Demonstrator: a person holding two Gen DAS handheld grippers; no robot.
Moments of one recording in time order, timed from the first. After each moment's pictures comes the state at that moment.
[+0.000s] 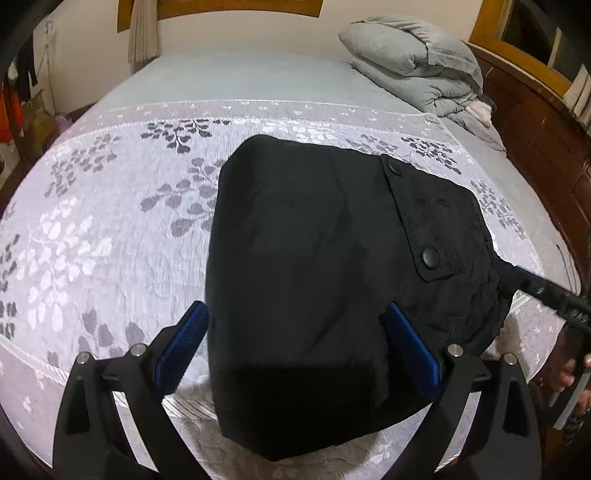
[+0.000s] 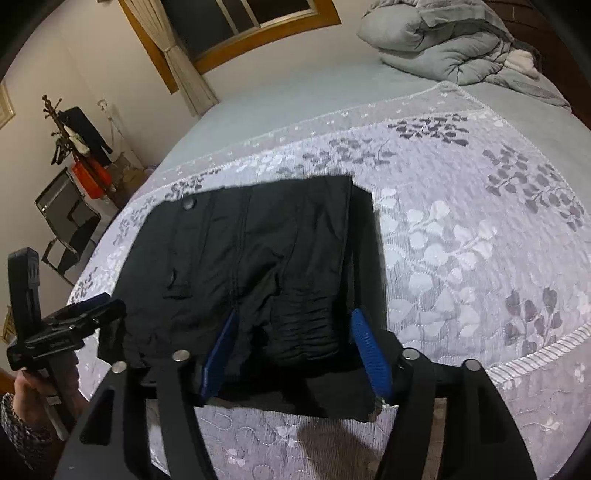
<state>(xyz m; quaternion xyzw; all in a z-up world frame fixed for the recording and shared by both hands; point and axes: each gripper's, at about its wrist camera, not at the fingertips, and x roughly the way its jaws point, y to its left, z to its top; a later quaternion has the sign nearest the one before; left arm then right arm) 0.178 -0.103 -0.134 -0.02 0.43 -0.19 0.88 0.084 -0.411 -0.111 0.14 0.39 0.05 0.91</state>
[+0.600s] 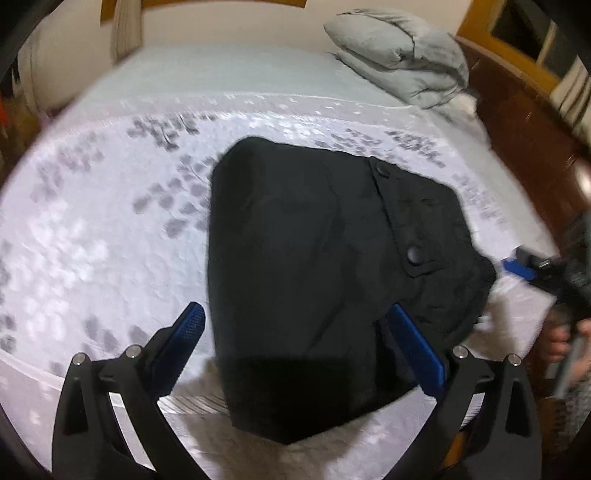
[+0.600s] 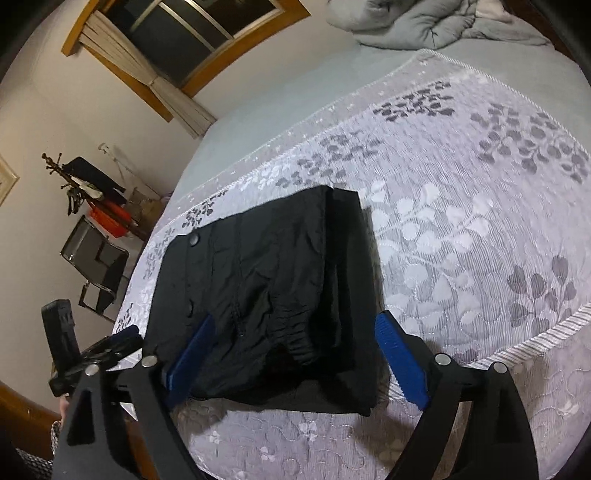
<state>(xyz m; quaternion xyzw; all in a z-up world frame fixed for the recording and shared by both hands) 0.186 -0.079 -0.127 -0.05 0.46 -0.25 0.85 0.092 -0.456 -0.117 0.26 0.40 0.08 0.87</state>
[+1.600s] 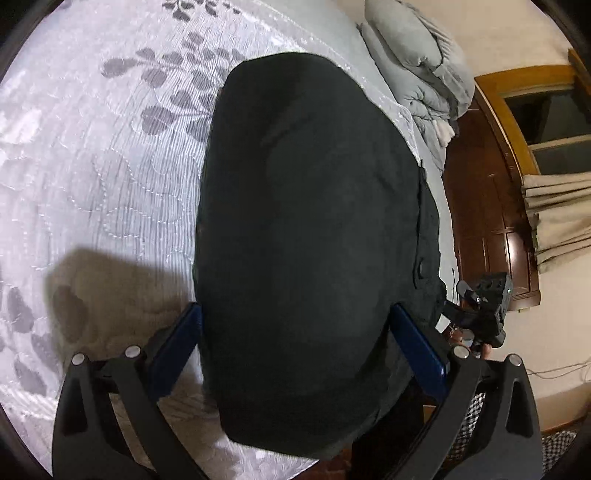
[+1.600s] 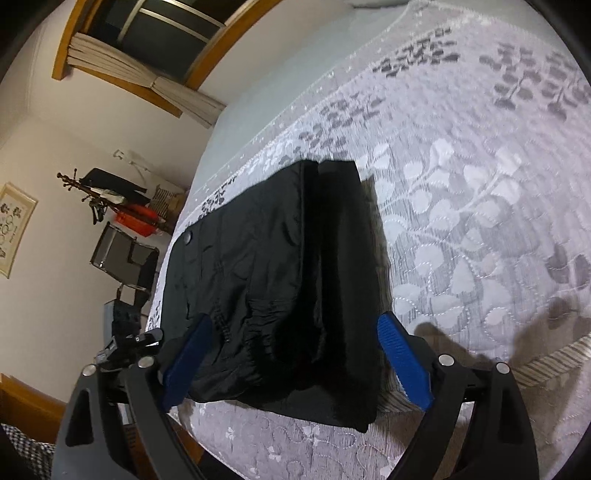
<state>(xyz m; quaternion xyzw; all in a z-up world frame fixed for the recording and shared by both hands) 0.249 -0.043 -0.215 -0.25 0.57 -0.35 0.70 0.123 -0.481 -0.161 0.33 0.44 0.15 0.82</state>
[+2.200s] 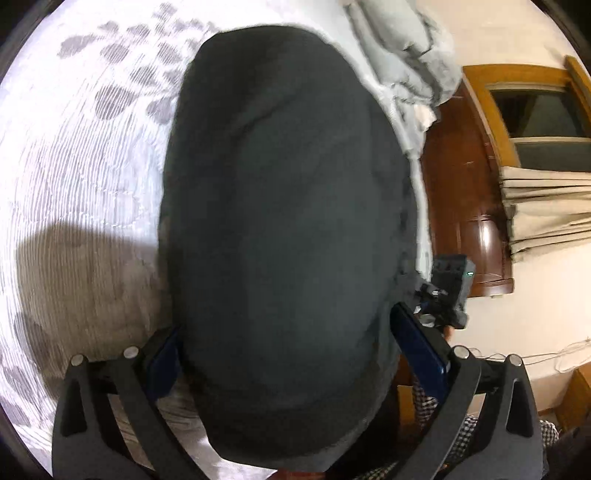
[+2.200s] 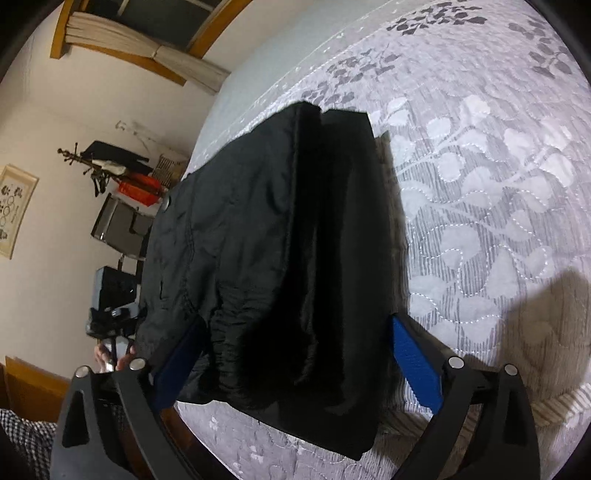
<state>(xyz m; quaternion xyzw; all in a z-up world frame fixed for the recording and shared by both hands) 0.266 -0.067 -0.228 -0.27 0.60 -0.40 0.64 0.151 -0.464 -0.193 0.31 0.48 0.18 0.80</state>
